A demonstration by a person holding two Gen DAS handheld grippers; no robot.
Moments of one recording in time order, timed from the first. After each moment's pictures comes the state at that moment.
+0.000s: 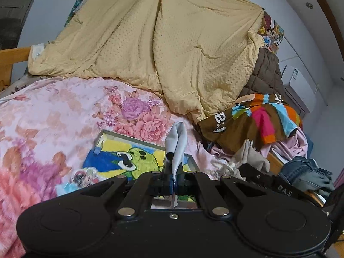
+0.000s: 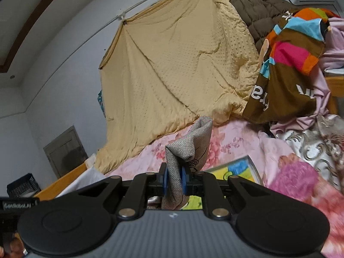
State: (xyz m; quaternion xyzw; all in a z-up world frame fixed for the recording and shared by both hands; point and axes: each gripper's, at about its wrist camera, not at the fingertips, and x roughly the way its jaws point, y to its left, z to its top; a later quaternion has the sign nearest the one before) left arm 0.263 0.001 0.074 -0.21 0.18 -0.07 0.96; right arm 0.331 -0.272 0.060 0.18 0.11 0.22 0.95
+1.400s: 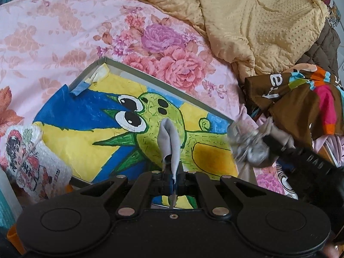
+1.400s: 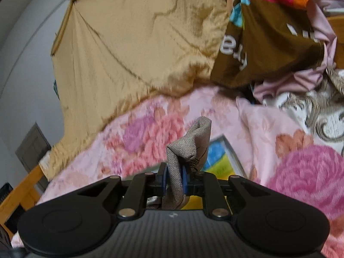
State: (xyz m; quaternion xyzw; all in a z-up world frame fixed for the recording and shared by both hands) left arm 0.450 -0.020 -0.046 -0.28 0.33 -0.02 0.90; right arm 0.488 -0.277 -0.006 0.22 0.18 0.16 0.94
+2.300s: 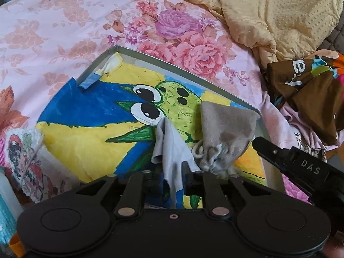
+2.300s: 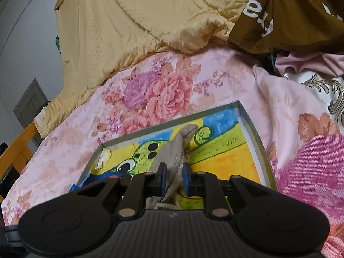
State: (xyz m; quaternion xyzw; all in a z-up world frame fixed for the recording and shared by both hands) left arm 0.472 -0.017 -0.059 -0.25 0.38 0.02 0.89; right arm 0.513 -0.242 -0.026 0.14 0.30 0.19 0.92
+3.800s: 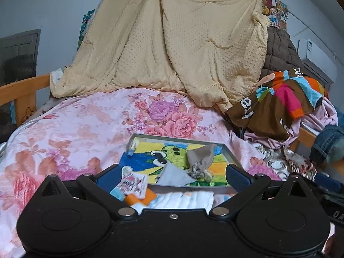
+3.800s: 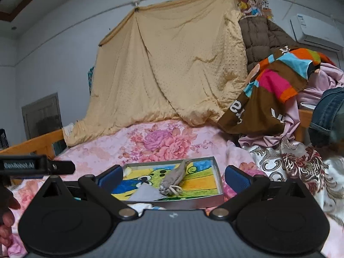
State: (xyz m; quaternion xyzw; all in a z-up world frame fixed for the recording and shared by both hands) left arm 0.219 -0.025 0.055 -0.09 0.18 0.02 0.98; right arm 0.219 -0.273 0.050 0.04 0.09 0.15 0.98
